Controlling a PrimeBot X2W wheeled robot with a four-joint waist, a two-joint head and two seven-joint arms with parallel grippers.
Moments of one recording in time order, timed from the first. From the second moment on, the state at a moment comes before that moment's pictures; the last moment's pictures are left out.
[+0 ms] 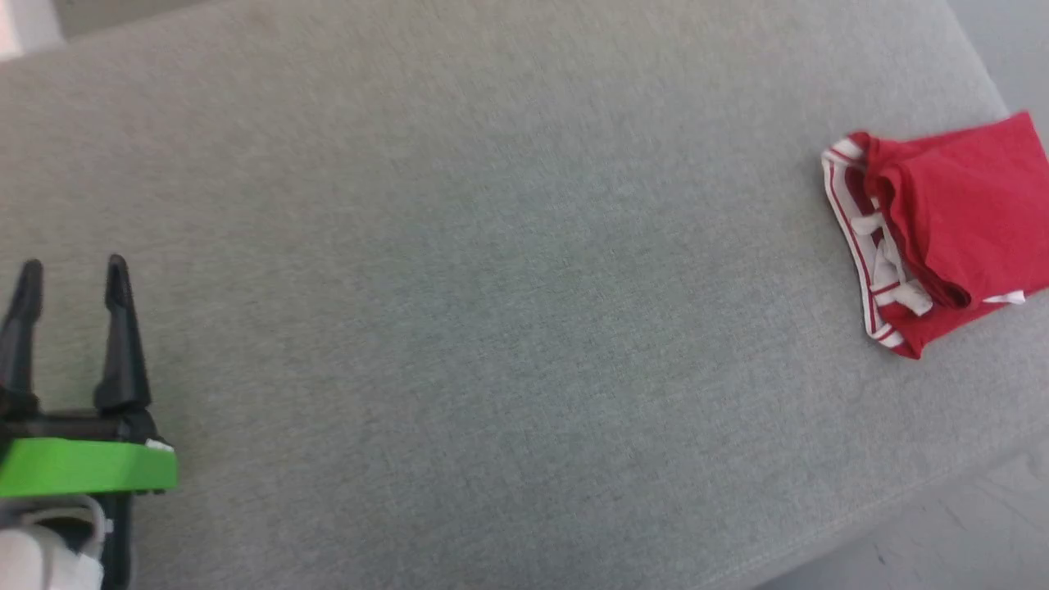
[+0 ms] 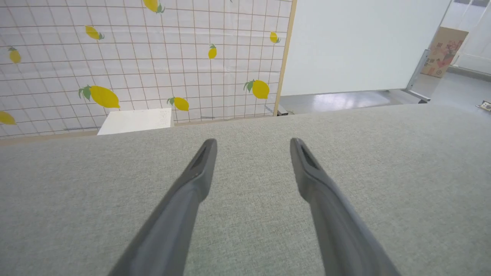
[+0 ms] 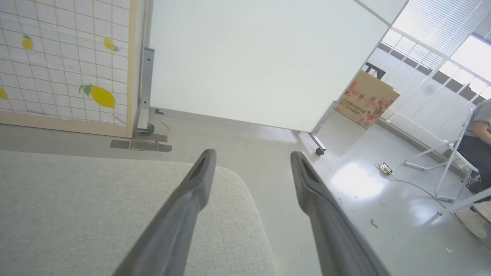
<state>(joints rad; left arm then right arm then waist) -0.05 0.36 0.14 -0.18 -0.35 -0.07 -0.18 -0.82 -0.42 -0.07 0.12 0.17 0.13 0.35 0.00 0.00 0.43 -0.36</state>
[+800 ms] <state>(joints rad) -0.05 0.20 0.07 -0.01 -0.31 0.02 -0.25 -0.40 -0.05 0.02 0.18 0.26 0.13 -0.20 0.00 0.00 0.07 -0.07</state>
